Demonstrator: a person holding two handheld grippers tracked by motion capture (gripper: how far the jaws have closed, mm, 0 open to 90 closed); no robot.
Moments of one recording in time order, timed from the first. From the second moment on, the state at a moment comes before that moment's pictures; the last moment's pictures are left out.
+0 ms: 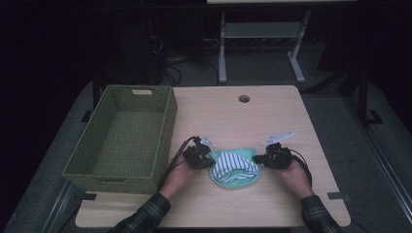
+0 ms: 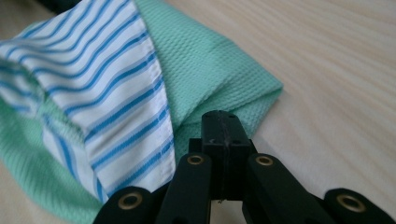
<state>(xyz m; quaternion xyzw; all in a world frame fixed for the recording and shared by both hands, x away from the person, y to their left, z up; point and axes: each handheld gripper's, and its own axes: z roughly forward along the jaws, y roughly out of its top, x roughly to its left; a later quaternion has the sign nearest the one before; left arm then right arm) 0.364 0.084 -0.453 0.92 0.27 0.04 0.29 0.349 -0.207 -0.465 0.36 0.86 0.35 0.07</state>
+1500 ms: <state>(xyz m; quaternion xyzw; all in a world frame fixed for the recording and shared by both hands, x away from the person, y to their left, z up) 0.346 0.097 -0.421 0.89 0.27 0.01 0.36 0.345 -0.227 -0.466 0.37 0.85 0.37 0.07</state>
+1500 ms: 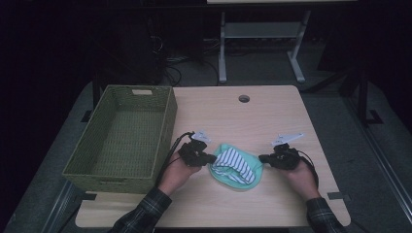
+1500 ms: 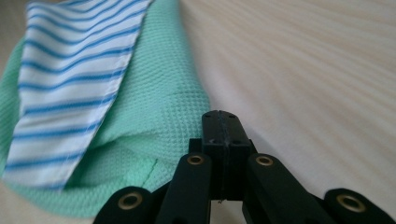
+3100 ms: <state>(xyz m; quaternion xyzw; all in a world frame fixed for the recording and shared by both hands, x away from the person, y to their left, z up) 0.332 0.072 -0.425 0.93 0.22 0.02 0.29 0.333 -0.279 -0.481 0.46 0.80 0.34 0.18</state>
